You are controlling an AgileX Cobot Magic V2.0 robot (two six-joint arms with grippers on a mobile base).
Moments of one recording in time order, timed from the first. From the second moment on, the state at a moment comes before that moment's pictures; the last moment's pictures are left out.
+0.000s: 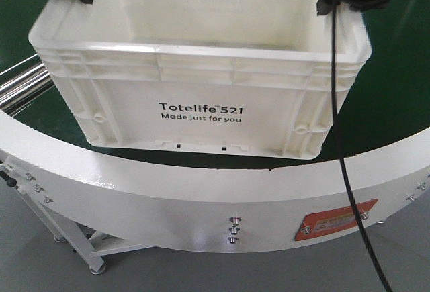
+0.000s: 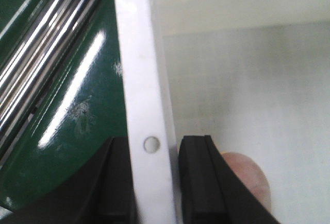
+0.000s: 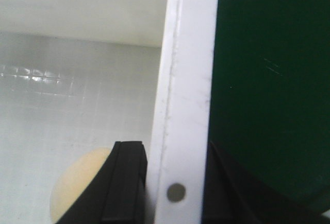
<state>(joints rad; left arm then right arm) -0.19 1.75 -1.95 -0.03 1.18 -0.02 0.30 1.69 -1.80 -0.20 1.13 0.25</state>
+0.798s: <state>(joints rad) -0.47 1.36 -1.50 0.31 1.05 -0.42 0.38 1.36 -1.45 -0.27 1.09 0.29</state>
